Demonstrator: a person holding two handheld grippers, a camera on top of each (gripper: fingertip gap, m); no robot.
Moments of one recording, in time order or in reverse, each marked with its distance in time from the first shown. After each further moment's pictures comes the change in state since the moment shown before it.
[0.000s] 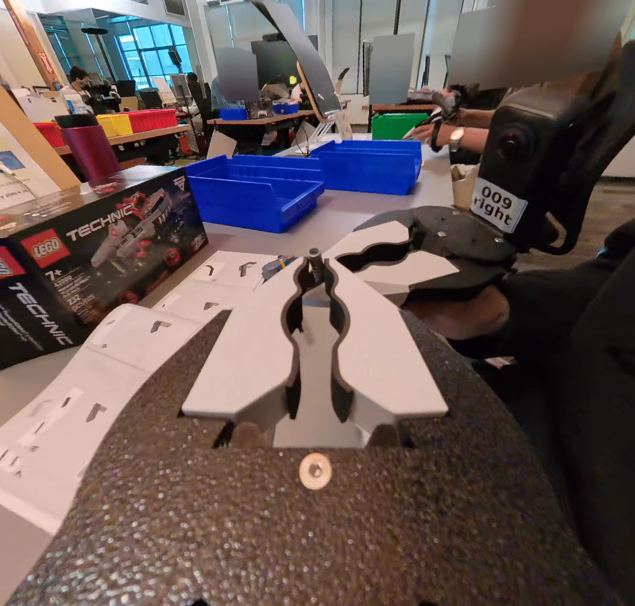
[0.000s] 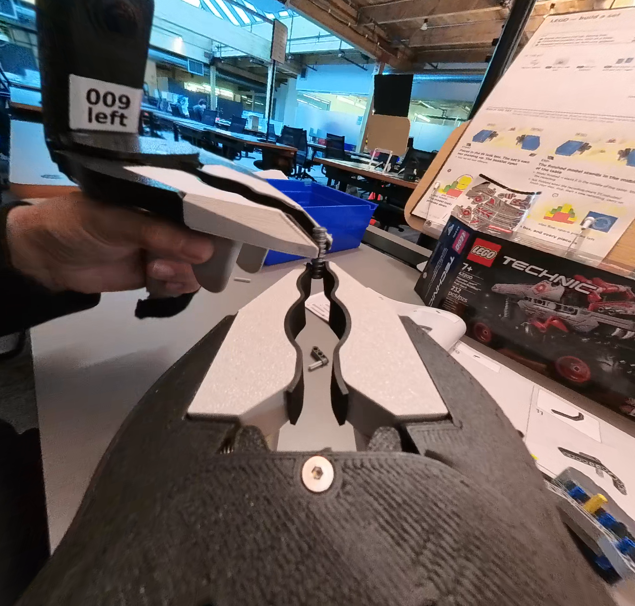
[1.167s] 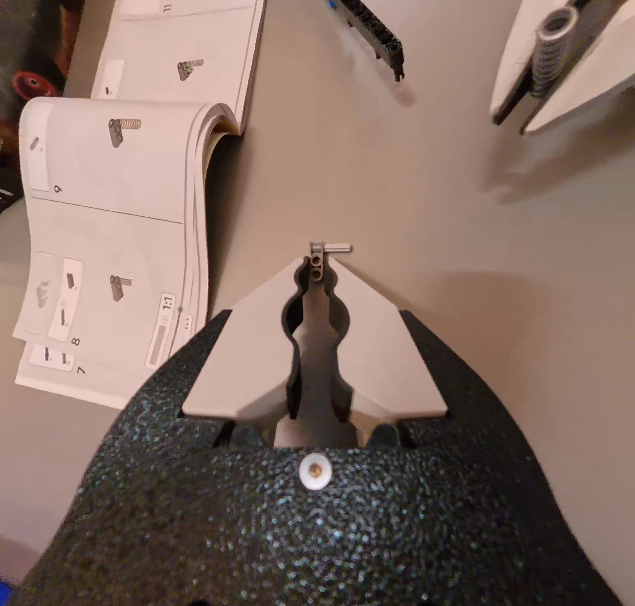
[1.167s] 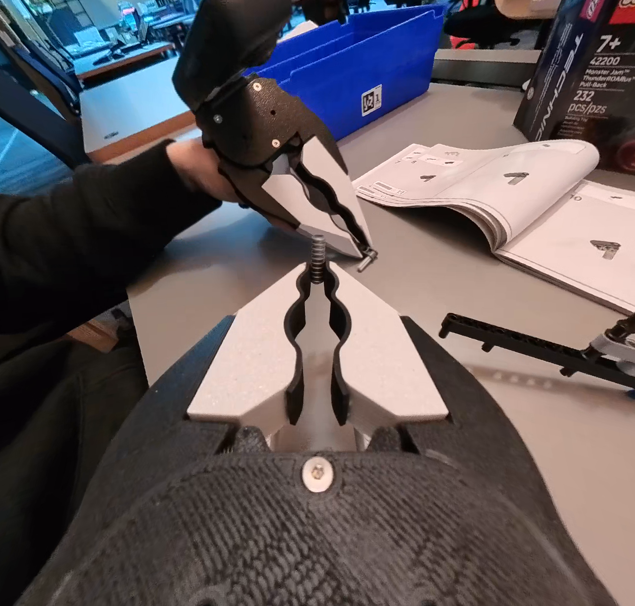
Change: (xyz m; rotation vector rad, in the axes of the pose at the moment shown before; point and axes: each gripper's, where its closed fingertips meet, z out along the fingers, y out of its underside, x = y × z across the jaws) left arm -0.078 0.160 -0.004 -0.753 0.091 0.183; right arm -0.009 0.075 -0.015 -0.364 -0.178 0.377
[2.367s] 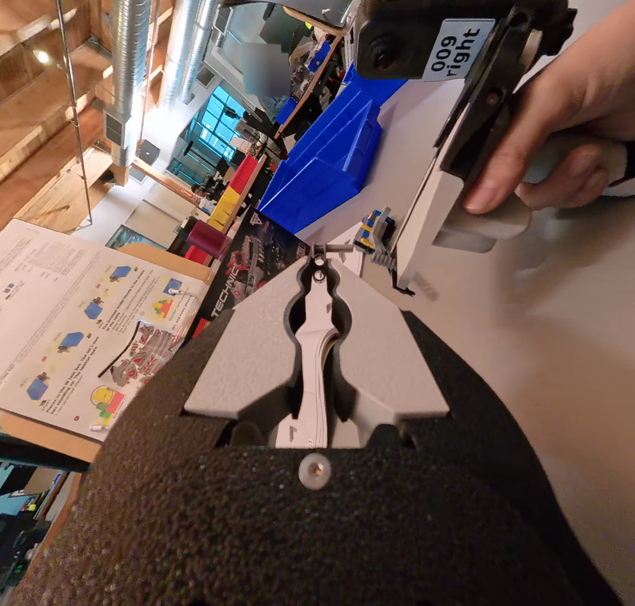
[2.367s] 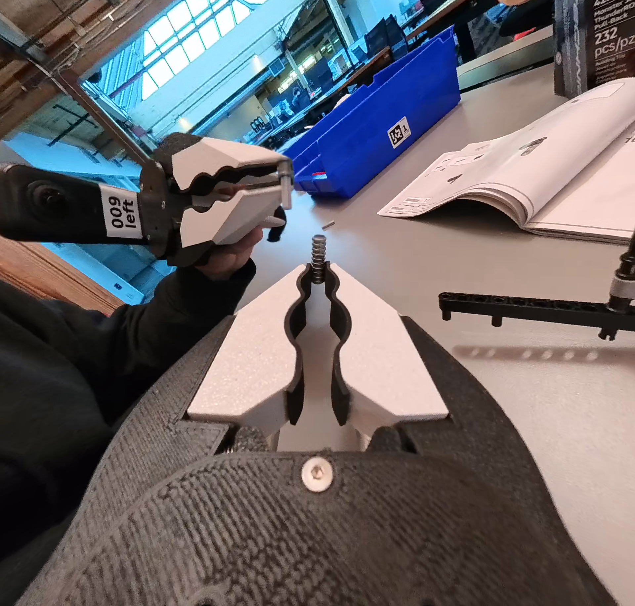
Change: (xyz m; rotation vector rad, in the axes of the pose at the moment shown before) left arm 0.033 -0.132 -0.068 0.498 -0.523 0.514; right arm 0.012 -0.015 -0.025 0.170 -0.223 0.348
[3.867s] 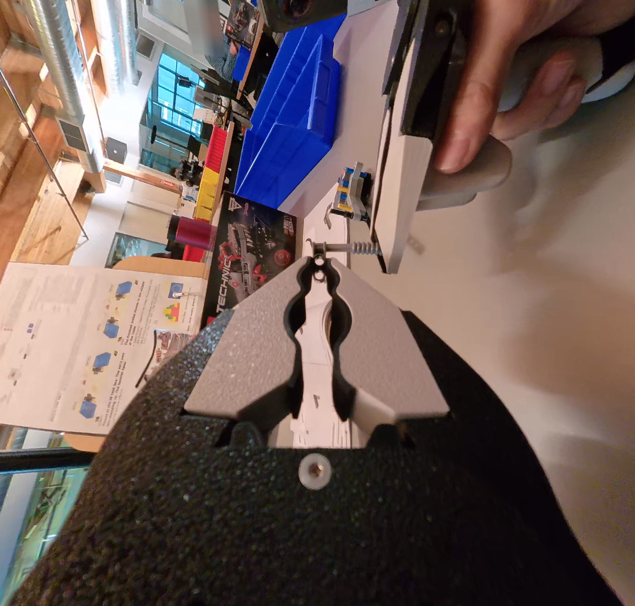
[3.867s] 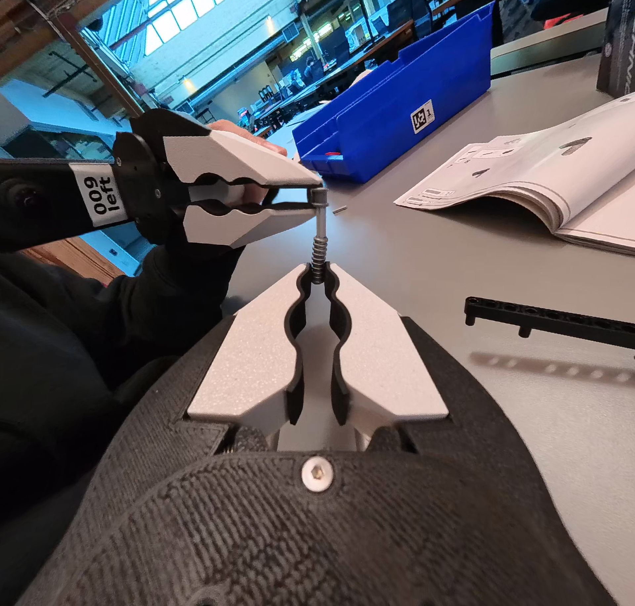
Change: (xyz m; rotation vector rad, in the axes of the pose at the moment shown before) left arm 0.019 0.006 -0.002 -0.148 0.096 0.228; right arm -0.013 0.010 0.005 -0.067 -0.034 -0.075
